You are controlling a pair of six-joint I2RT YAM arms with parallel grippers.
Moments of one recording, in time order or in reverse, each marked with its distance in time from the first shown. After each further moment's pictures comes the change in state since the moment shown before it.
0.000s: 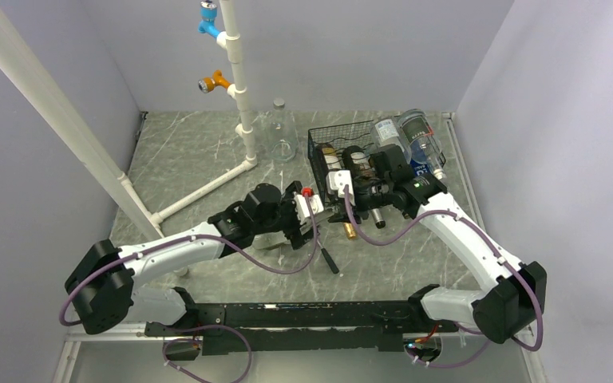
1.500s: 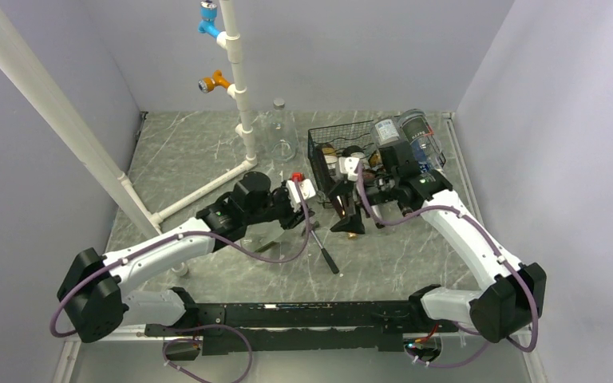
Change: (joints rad) left arm 0.050 -0.049 0.075 -0.033 0.076 -0.062; right arm -0.050 0.013 0.005 0.012 -0.131 0.167
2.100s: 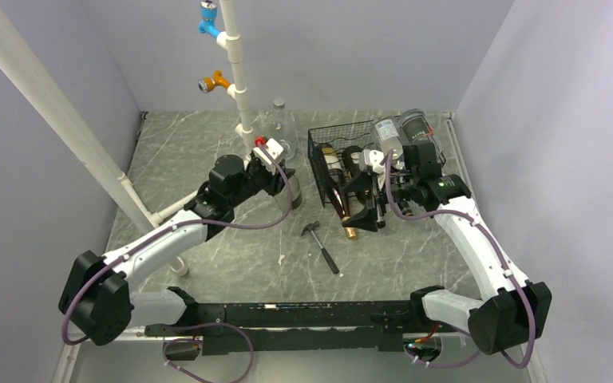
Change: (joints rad) left arm 0.214 -0.029 -0.026 0.226 -0.119 -0.166; right arm -0.184 -0.079 -0.031 -0.010 -0.165 0.042
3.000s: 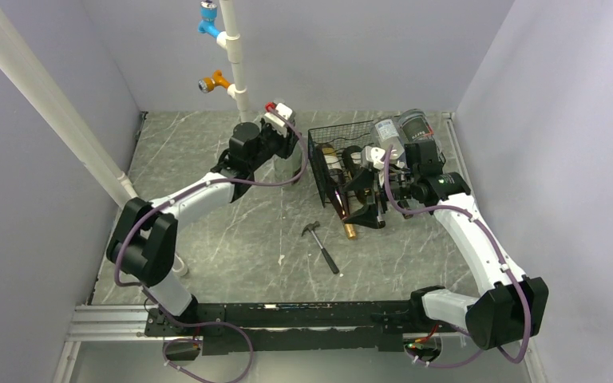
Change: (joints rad) left arm 0.100 0.409 0.279 0.217 -0.038 -0.024; right arm -0.033 0.027 -0.002 0.005 0.008 0.003
